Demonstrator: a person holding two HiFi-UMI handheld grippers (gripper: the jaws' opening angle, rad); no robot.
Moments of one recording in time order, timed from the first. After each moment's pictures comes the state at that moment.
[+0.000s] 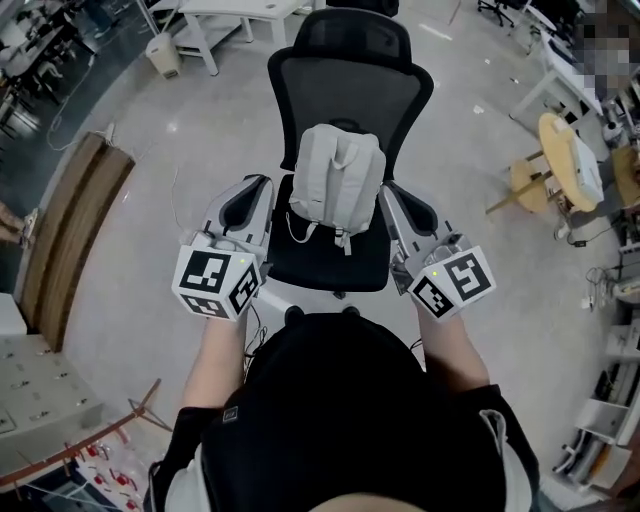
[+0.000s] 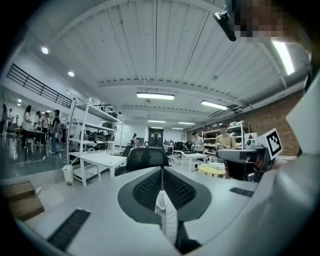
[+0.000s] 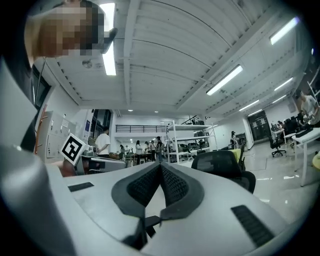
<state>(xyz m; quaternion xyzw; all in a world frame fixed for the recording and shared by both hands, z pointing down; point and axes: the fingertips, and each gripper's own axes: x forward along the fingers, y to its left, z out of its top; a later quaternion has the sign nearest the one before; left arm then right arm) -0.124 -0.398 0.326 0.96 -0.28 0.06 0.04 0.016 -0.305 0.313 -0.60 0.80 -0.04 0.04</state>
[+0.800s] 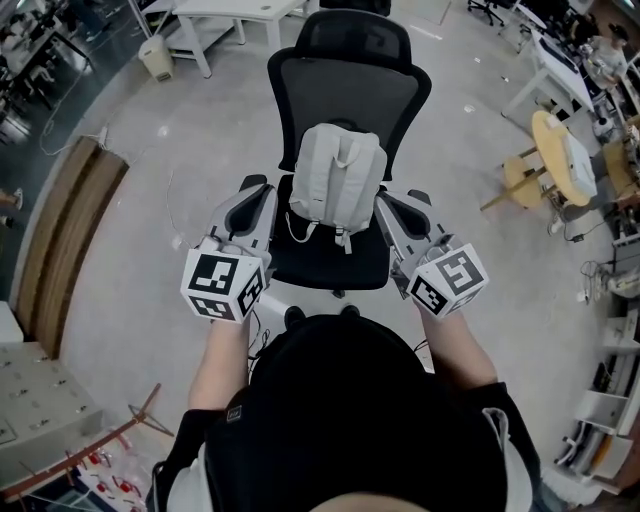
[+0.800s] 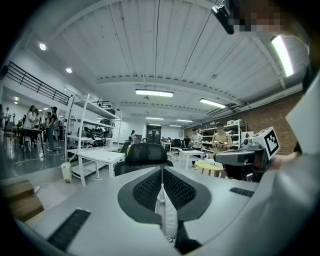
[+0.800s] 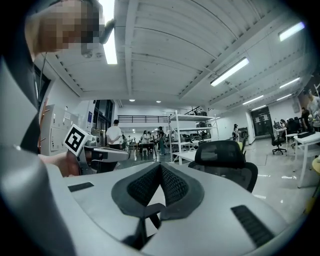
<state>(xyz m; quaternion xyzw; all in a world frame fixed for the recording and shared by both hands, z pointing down) -0.143 -0.396 0.343 0.96 -0.26 0.07 0.05 -0.011 -0.304 0.341 -0.60 0.80 -0.06 -0.02</state>
